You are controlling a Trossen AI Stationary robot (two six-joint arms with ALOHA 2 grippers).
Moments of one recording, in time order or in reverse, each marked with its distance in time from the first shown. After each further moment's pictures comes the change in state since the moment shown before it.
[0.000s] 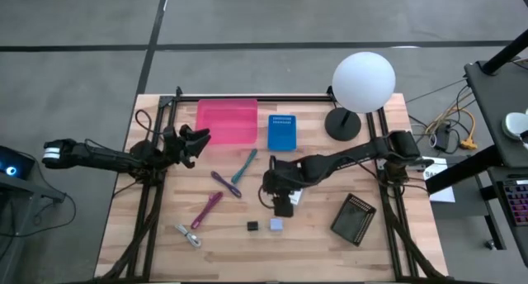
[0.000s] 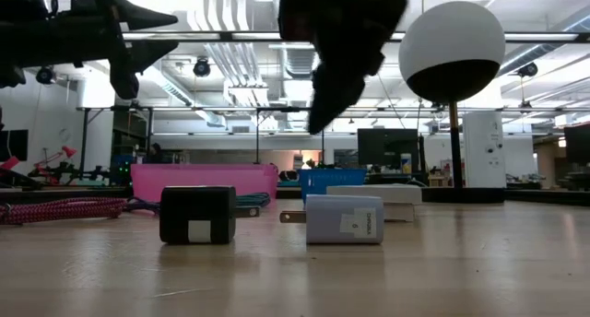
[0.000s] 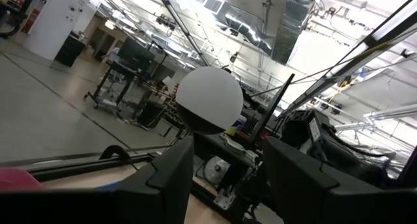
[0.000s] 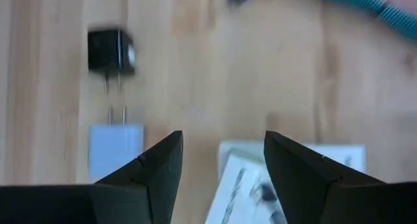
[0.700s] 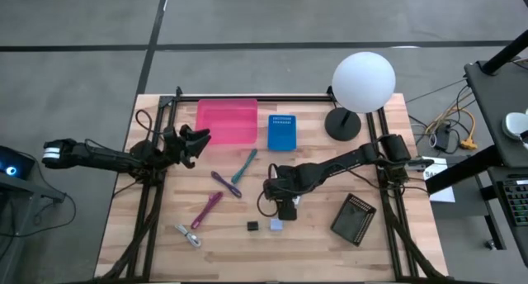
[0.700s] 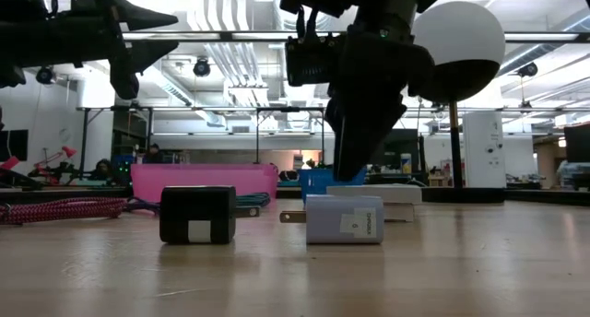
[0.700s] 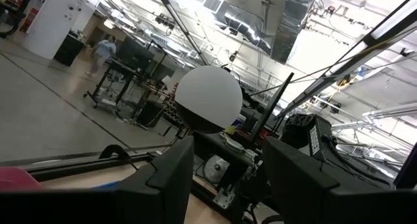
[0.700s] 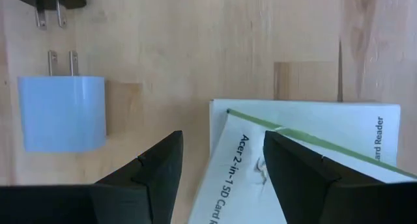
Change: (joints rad) left arm 0.000 -0.001 0.000 -0.003 0.004 0.001; right arm 0.012 0.081 -0.013 -0.058 0.049 0.011
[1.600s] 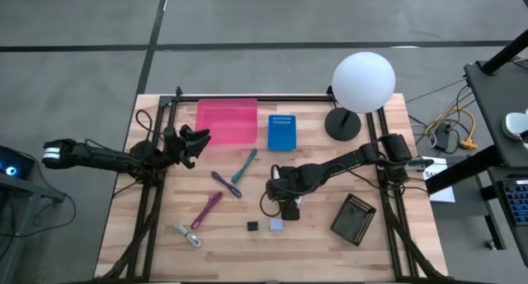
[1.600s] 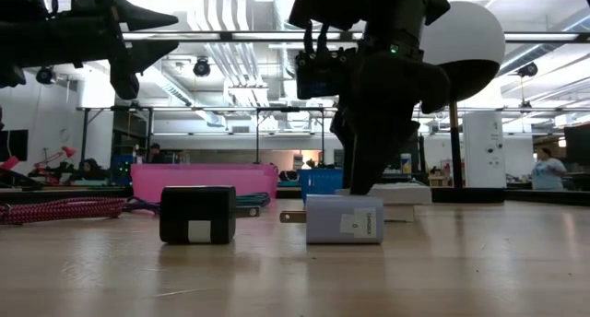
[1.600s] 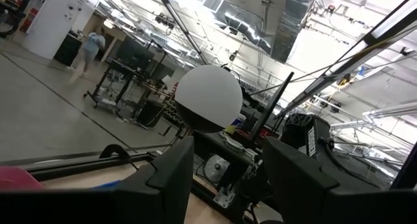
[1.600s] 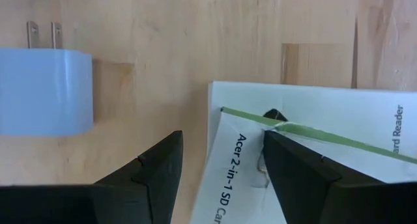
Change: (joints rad) left arm 0.000 0.000 0.000 -0.002 -0.001 0.001; right arm -0.003 -0.005 -0.075 0.047 -0.019 -0.022
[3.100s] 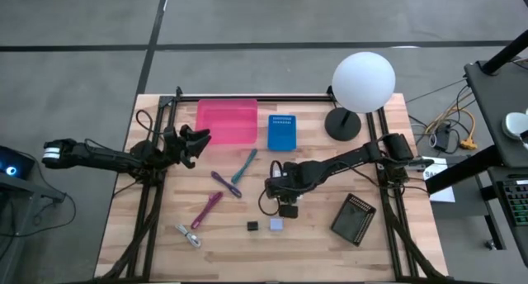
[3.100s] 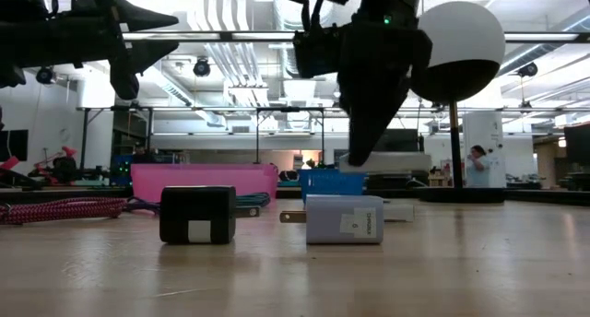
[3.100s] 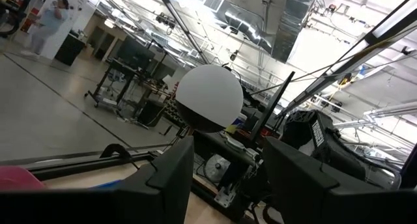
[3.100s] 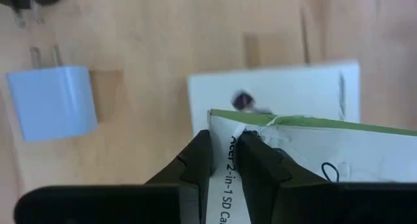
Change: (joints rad) left arm 0.000 0.000 0.000 -0.003 0.001 0.000; right arm 0.001 -0.021 0.129 -0.211 0.053 0.157
